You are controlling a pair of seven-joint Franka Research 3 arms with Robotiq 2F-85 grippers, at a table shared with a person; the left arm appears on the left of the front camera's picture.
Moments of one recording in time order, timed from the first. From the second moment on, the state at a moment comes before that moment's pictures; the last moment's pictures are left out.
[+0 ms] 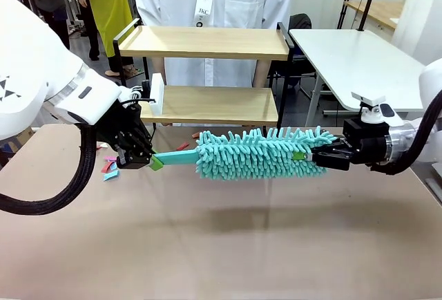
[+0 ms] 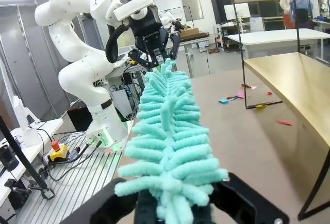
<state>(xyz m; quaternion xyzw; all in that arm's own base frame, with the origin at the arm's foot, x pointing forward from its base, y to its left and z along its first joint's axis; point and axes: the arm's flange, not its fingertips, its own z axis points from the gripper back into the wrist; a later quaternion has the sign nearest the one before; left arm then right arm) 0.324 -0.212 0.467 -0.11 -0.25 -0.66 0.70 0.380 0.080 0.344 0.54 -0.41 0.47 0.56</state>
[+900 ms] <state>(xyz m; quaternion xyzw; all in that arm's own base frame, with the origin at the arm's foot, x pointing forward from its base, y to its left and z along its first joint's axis) 0.331 -0.169 0.494 -0.18 -0.29 -0.61 0.72 0.380 0.080 0.341 0.54 -0.41 0.47 0.57</state>
